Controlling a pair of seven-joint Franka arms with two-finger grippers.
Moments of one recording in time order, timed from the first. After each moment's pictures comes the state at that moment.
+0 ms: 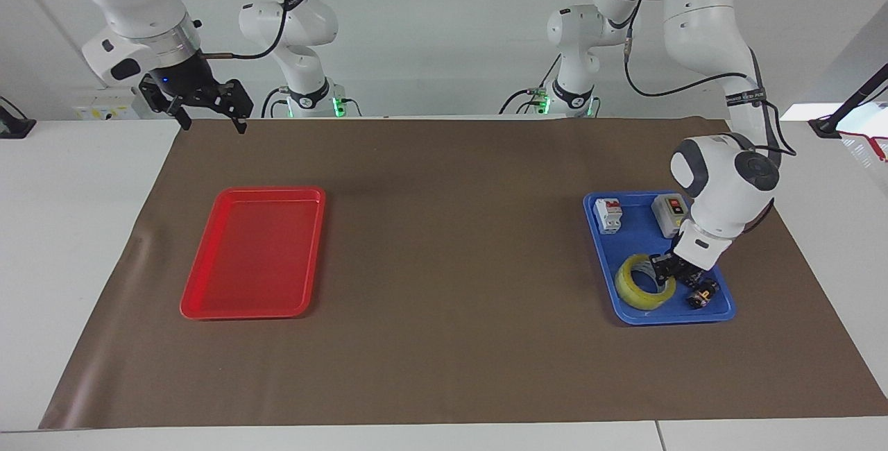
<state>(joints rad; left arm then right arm) 0.02 0.39 -0.03 -1.81 -0.02 2.30 0.03 -0.04 -0.03 0.05 -1.56 -0.04 1.46 0.10</state>
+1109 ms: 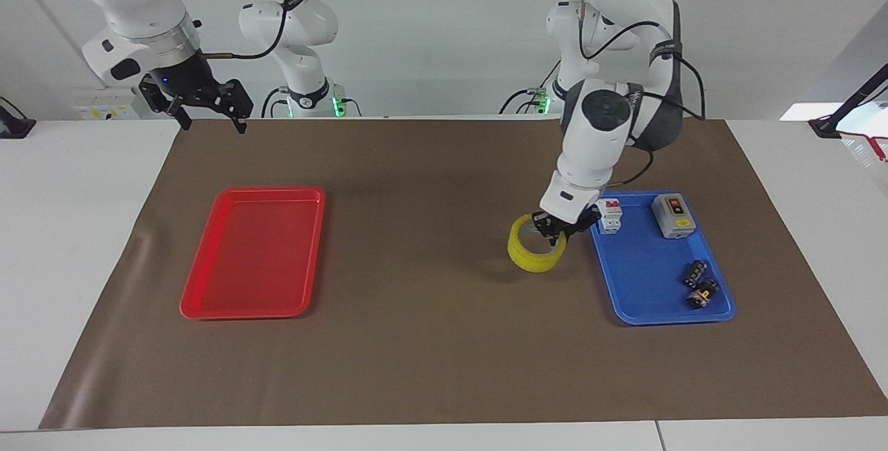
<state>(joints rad) -0.43 0.28 -0.04 -1.78 0.06 2.12 -0.58 -0.04 -0.03 0.05 -1.56 -0.04 1.46 0.10</state>
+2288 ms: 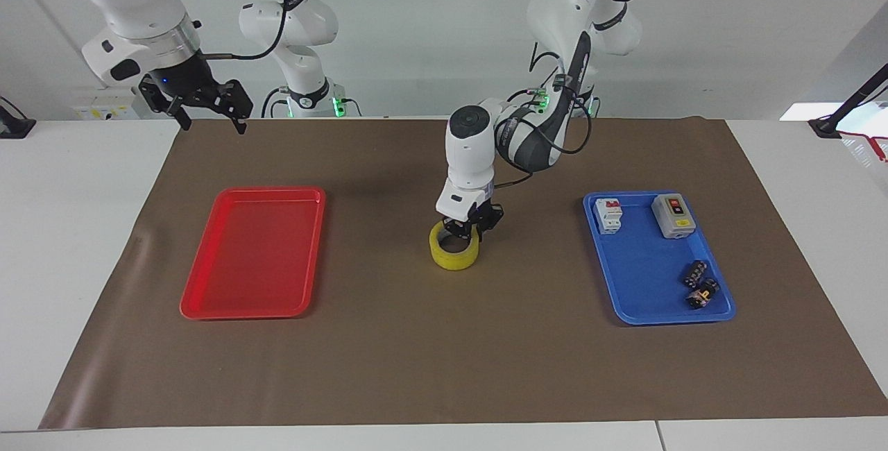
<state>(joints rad) -0.66 0.42 -0.05 -1.79 0.18 2.24 -0.94 -0.04 -0.03 0.05 -1.56 -0.04 1.46 0.10</state>
